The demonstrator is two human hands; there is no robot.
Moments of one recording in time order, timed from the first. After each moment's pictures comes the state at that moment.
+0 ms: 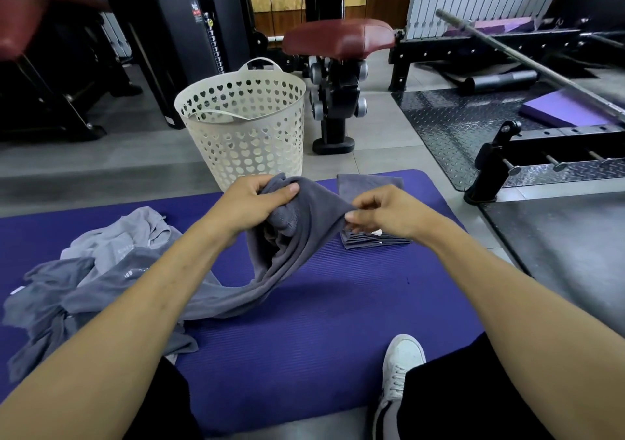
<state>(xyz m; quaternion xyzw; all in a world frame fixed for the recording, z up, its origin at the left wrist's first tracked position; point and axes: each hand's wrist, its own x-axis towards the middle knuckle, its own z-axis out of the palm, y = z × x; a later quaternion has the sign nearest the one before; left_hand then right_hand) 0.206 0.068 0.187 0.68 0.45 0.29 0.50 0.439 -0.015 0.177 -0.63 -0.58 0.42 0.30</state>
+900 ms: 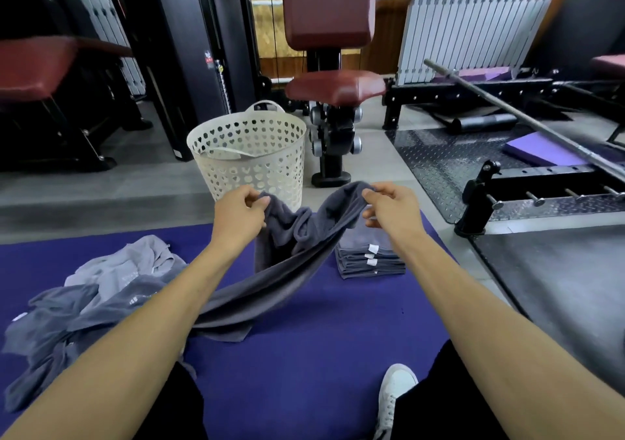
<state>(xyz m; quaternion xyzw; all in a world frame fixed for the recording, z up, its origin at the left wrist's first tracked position) 0.199 0.075 0.210 0.68 0.55 0.39 0.28 0.426 -0.006 0.215 -0.64 -0.33 0.34 0.61</state>
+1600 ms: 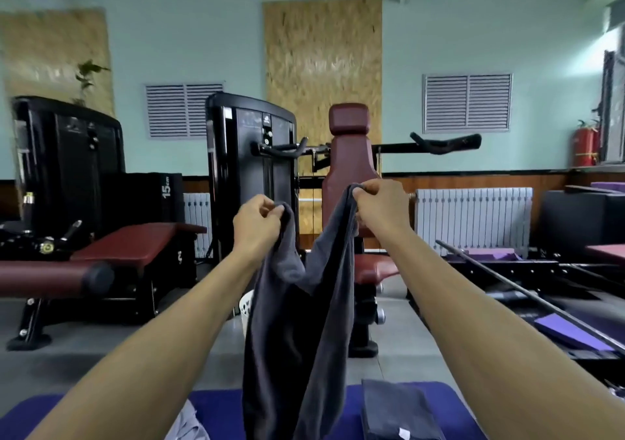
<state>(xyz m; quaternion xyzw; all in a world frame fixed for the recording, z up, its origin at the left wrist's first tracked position) 0.152 0.012 0.507 0.63 0.41 0.63 0.18 0.347 -0.065 0.537 -0.56 -0.53 0.01 0.63</state>
